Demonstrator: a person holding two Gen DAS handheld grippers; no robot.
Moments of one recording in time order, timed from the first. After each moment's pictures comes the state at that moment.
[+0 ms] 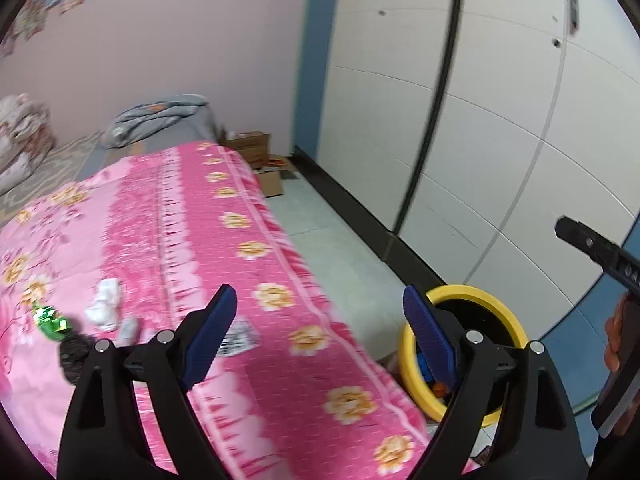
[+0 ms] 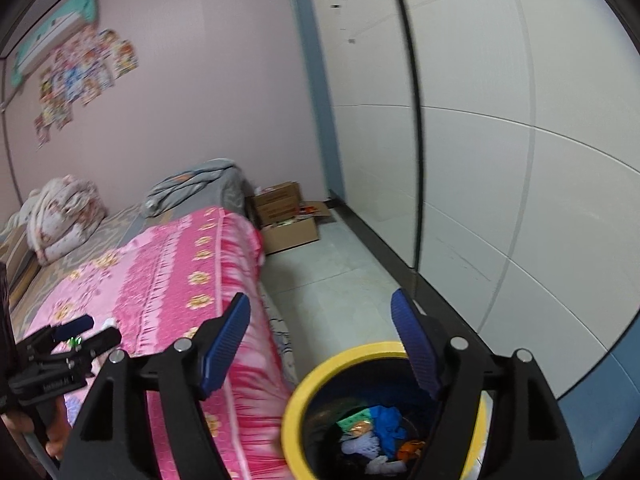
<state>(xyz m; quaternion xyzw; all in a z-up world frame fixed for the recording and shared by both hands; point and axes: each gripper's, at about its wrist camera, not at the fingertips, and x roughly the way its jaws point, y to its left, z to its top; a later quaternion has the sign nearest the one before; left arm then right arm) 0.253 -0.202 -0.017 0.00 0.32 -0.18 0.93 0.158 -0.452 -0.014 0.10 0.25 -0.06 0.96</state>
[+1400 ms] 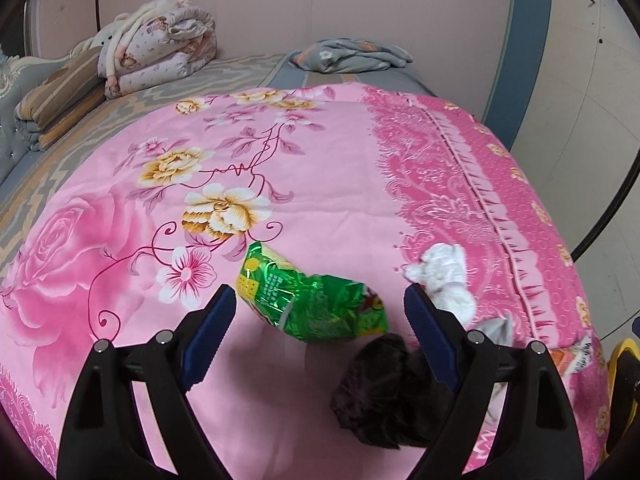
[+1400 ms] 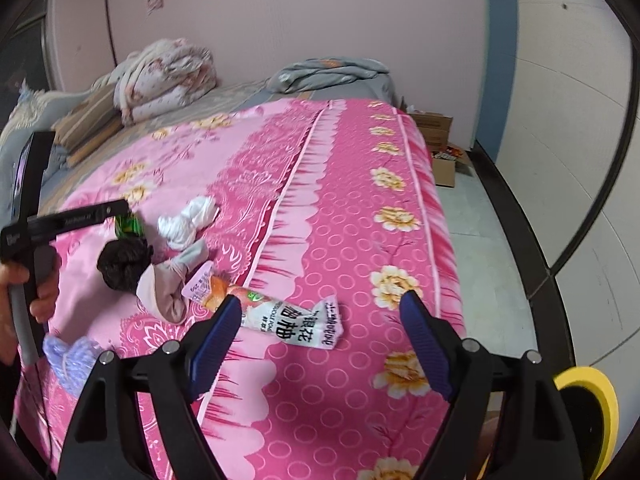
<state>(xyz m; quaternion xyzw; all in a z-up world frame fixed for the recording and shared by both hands) 0.352 0.101 -0.117 -0.06 0.40 0.10 0.91 0.285 -0.225 -0.120 -0.04 0.38 0.16 0.91</state>
